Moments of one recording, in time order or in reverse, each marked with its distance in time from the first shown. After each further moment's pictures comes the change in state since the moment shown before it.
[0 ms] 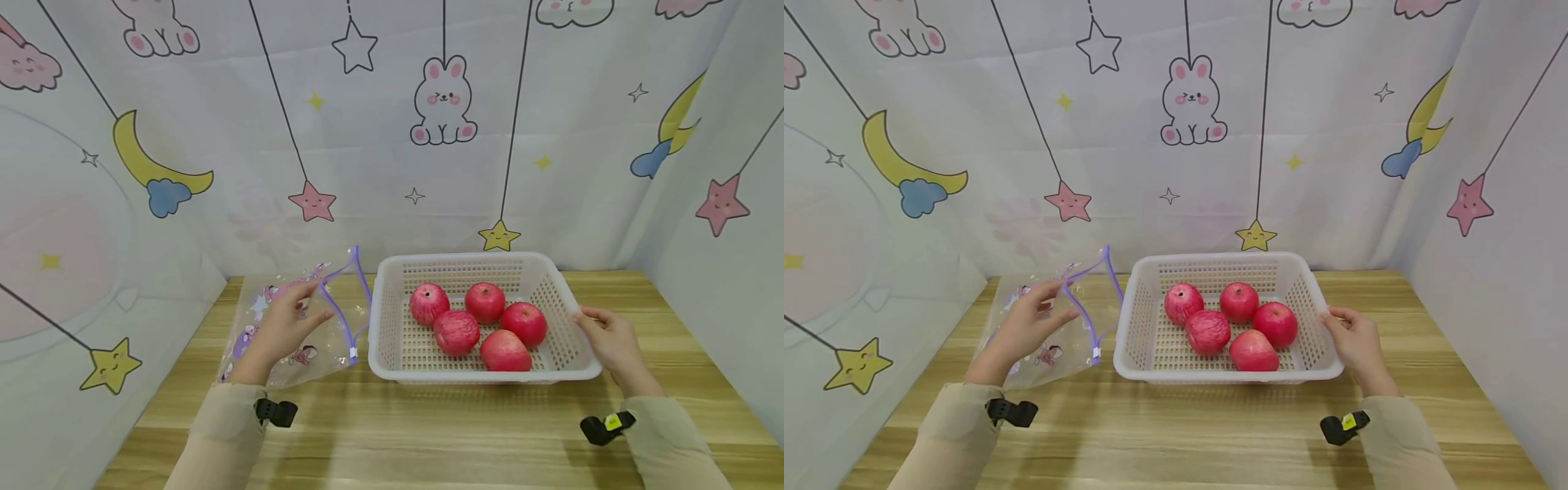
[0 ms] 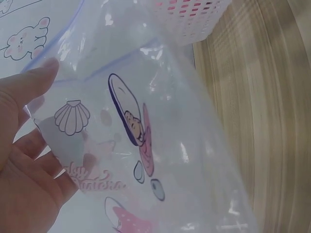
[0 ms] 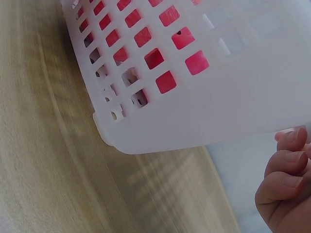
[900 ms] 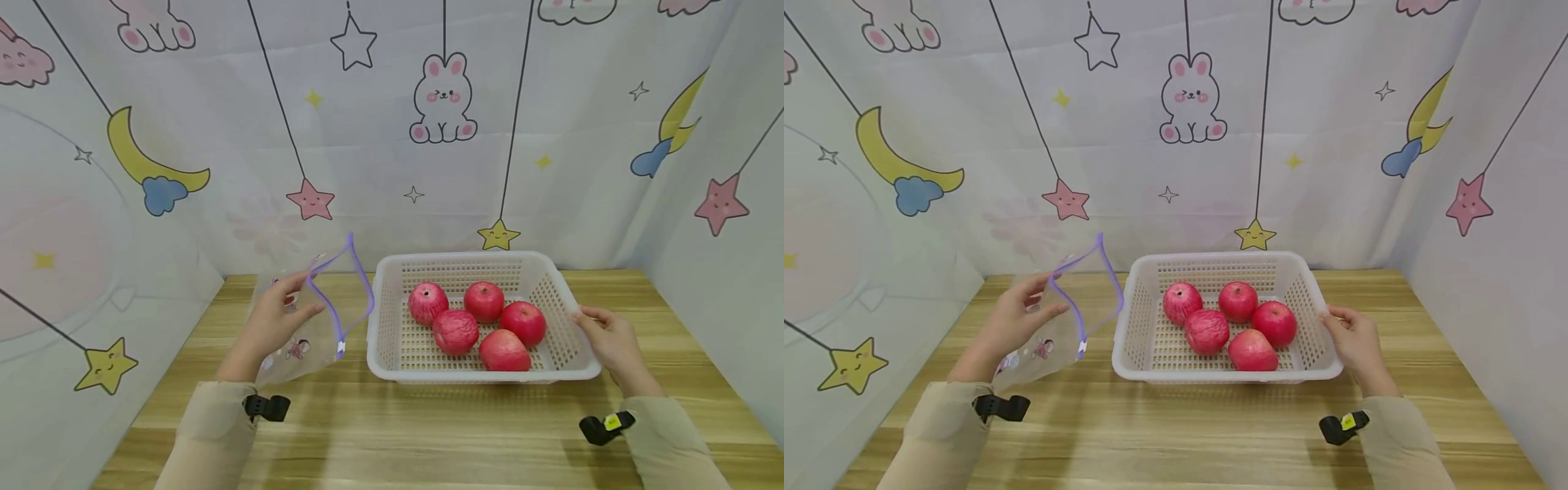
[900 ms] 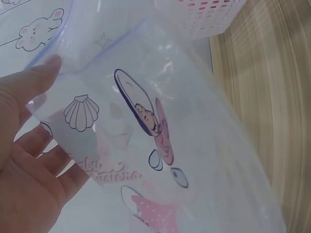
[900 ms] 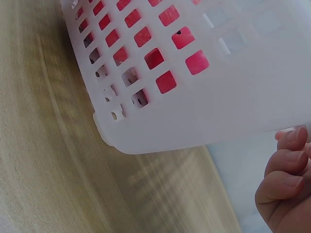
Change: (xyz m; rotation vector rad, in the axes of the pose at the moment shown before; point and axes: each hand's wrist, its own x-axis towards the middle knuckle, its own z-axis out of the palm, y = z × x) left_hand 0.001 0.001 -0.016 -0.007 -0.010 -0.041; right_hand 0.000 -0.001 -0.001 0.007 -0.006 0.013
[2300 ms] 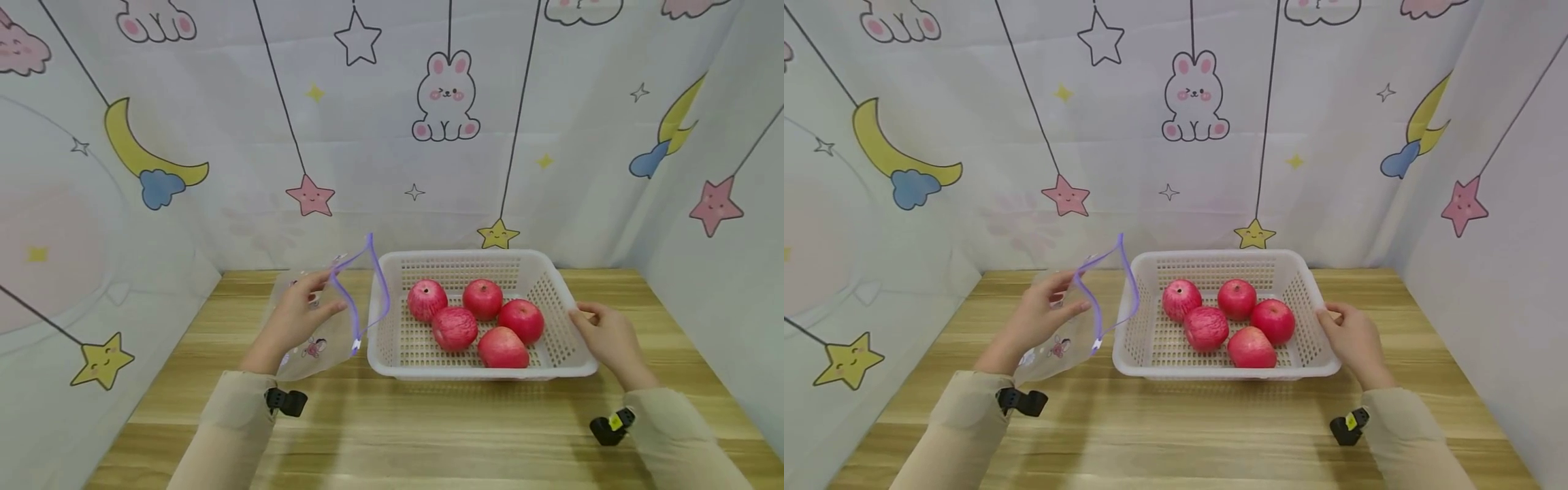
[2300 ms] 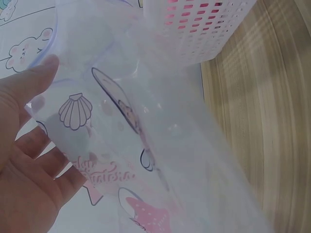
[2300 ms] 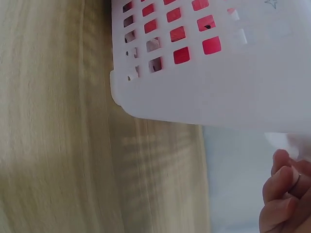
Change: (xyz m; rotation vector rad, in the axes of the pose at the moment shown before) left_hand 0.010 0.006 0.022 -0.014 -0.038 0.028; right_hand -0.005 -0.017 -0.005 -0.376 0.033 -0.173
